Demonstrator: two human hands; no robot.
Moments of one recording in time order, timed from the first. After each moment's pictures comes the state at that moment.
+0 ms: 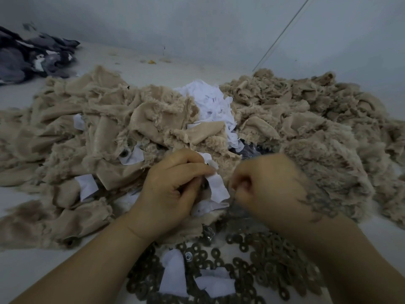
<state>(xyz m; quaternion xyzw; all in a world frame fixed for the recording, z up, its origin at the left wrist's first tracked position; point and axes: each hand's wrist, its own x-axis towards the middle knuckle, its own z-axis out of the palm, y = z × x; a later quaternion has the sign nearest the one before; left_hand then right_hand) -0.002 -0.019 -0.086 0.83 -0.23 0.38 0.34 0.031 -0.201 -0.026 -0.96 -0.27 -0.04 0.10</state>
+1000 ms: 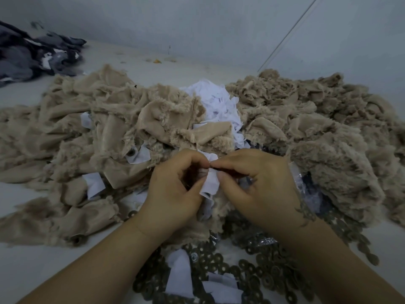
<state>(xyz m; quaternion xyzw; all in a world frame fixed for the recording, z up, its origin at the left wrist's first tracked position) -0.005 -0.026 -0.091 0.78 -0.11 0.31 0.53 0.033 -0.191 -0.050 -0.81 -0.40 -0.25 0.36</state>
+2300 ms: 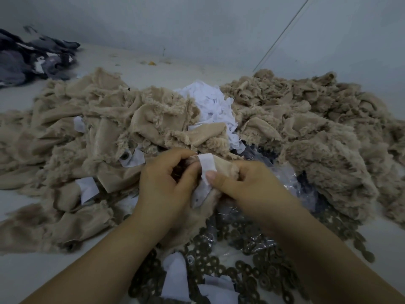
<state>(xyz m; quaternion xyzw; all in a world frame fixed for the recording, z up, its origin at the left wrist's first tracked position) 0.004 -0.025 -0.088 0.80 -0.06 0.39 0.46 0.027 -0.184 -0.046 -0.79 -0.15 0.14 0.58</state>
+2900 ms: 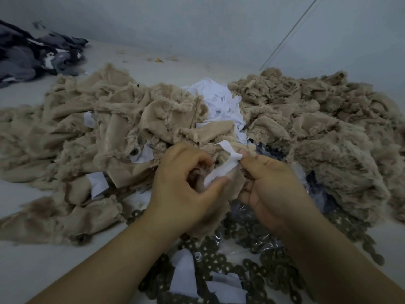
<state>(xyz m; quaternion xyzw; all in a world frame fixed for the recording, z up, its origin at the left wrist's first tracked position) -0.008 -0.032 -0.077 0.84 -0.10 0.37 0.39 0.036 -0.185 -0.055 -0.60 -0.01 0.17 0.79</state>
